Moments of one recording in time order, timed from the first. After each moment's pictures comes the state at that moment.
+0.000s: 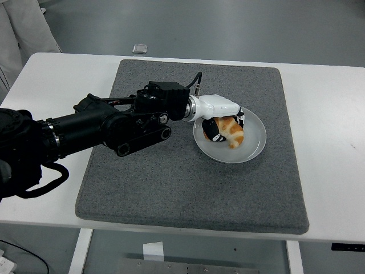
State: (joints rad) left arm -1.18 0.03 -0.13 -0.81 1.49 -0.13 -0.10; right arm -0.02 0.00 -0.09 0.06 0.07 -0.12 0.26
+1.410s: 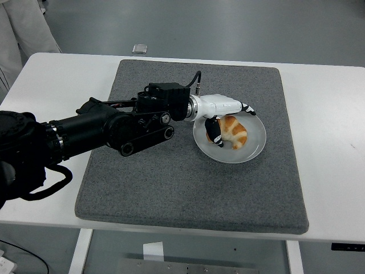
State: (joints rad) left arm -1.18 0.02 -0.15 -0.79 1.42 -0.12 -0.10; right arm -0.02 0.00 -0.09 0.06 0.07 -0.12 0.26
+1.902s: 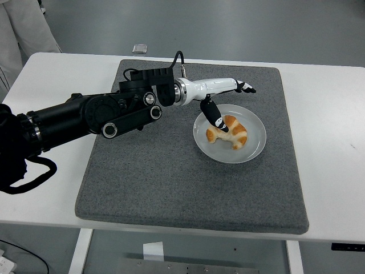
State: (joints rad) left arm -1.19 0.14 -0.23 -0.90 1.14 -0.13 -0.10; right arm -0.02 0.00 -0.09 0.06 0.07 -0.12 0.26
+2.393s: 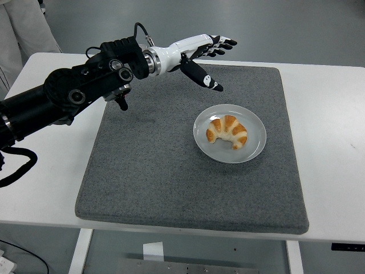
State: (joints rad) left arm -1.18 0.28 -0.35 -0.91 0.77 -0.13 -0.08; right arm -0.02 0.00 -0.09 0.06 0.07 -0.12 0.26
